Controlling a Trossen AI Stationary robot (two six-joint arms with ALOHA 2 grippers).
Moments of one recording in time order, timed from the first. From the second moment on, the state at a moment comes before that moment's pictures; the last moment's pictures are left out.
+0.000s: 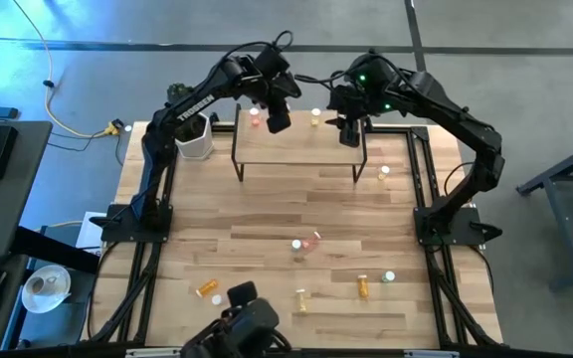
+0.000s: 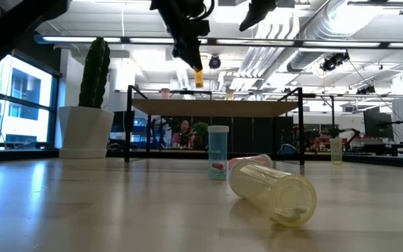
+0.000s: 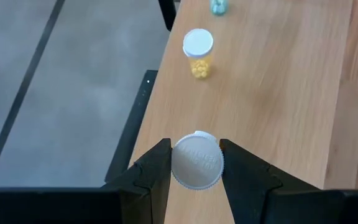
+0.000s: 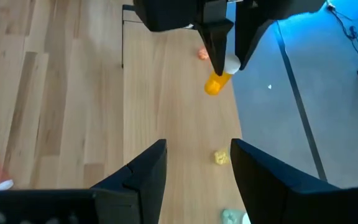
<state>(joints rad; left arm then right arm) 0.71 2.09 2.34 -1.22 0.03 0.35 -0.50 1.60 1.95 -1.11 -0.08 -0.49</state>
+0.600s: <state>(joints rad) 0.71 2.16 2.34 -1.23 0.02 0.34 -0.50 1.60 1.95 -1.13 -0.08 -0.49</state>
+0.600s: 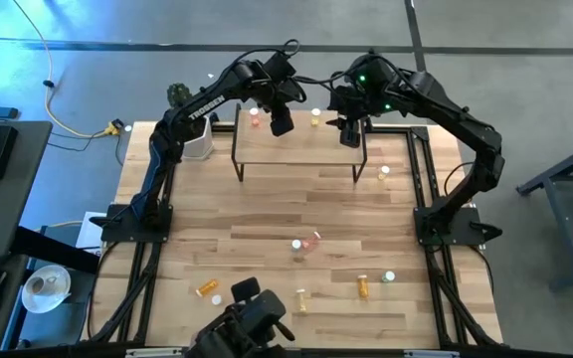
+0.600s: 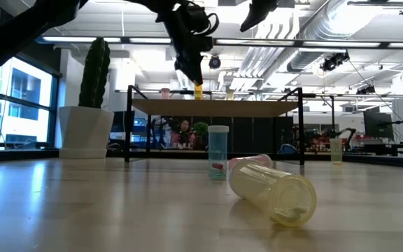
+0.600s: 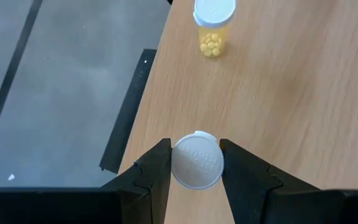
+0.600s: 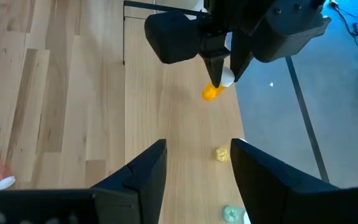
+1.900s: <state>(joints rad) 0.73 2.16 2.27 -1.20 0.01 0.32 -0.50 1.60 1.95 -1.13 -0.09 -0.49</state>
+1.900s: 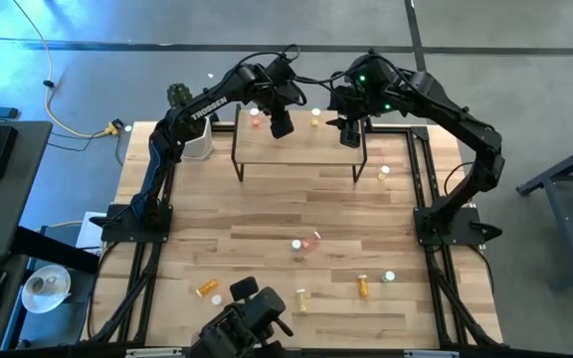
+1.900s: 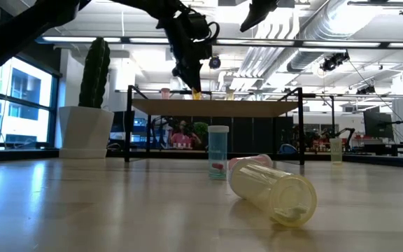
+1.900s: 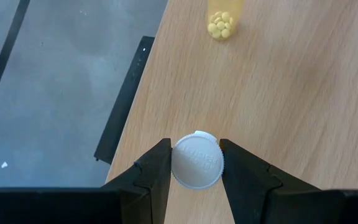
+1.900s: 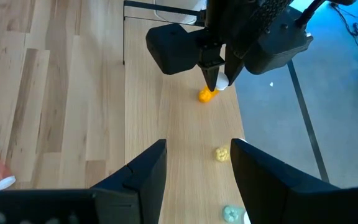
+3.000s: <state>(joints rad) 0.71 2.16 2.32 -1.22 -0.04 0.33 -0.50 1.60 1.95 -1.13 -0.09 -0.49</state>
